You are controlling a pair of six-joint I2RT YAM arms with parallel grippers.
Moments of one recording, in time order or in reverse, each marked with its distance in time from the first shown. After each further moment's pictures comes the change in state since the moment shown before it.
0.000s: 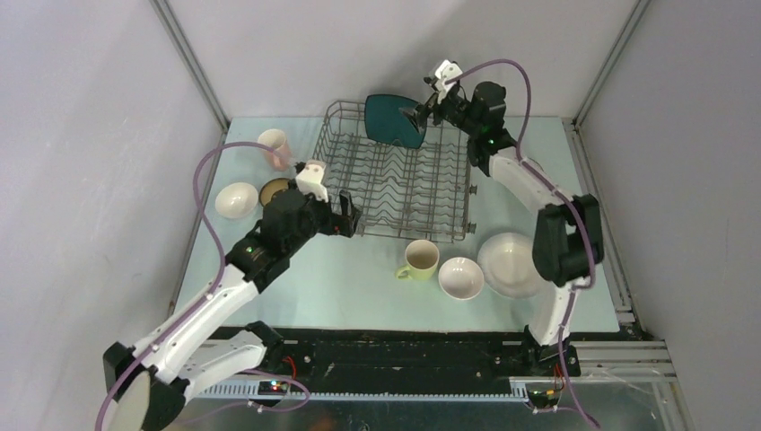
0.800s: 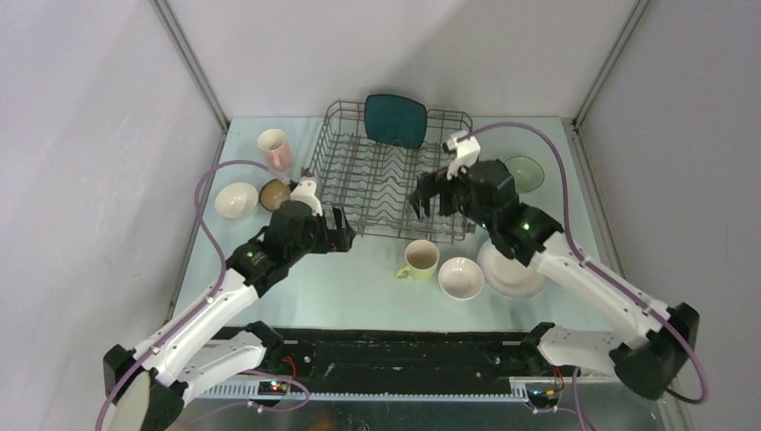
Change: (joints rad) left arm 0.000 -0.074 -0.057 -0.232 -0.055 -0.244; right arm 0.364 -0.754 -0.493 -0.688 0.649 0.483
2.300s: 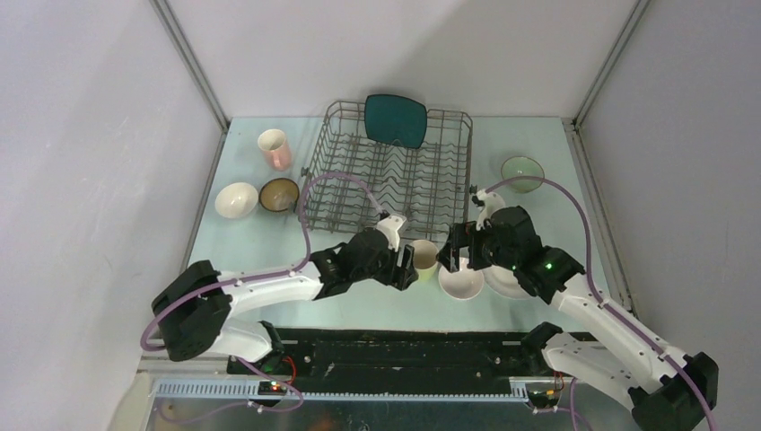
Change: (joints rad) left arm -0.391 0.484 -0.074 0.485 0.135 -0.019; right arm -0.069 -0.343 -0.420 -0.223 -0.177 0.206
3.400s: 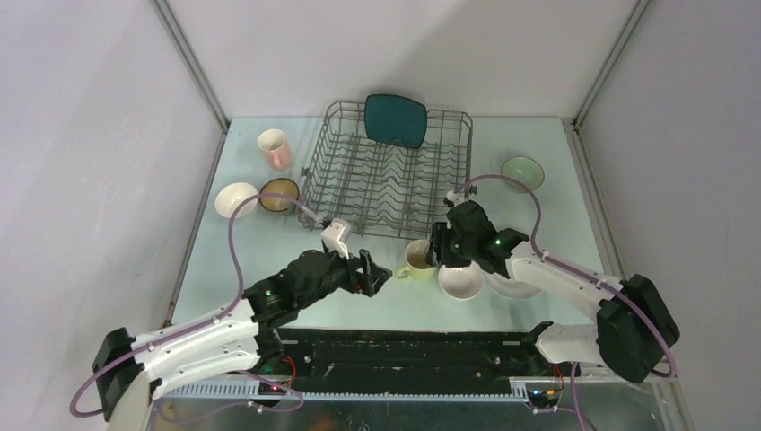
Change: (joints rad) left arm 0.000 -0.581 -0.260 -0.051 -0.126 -0.088; right arm 0.070 0.391 0.032 0.121 0.054 0.196
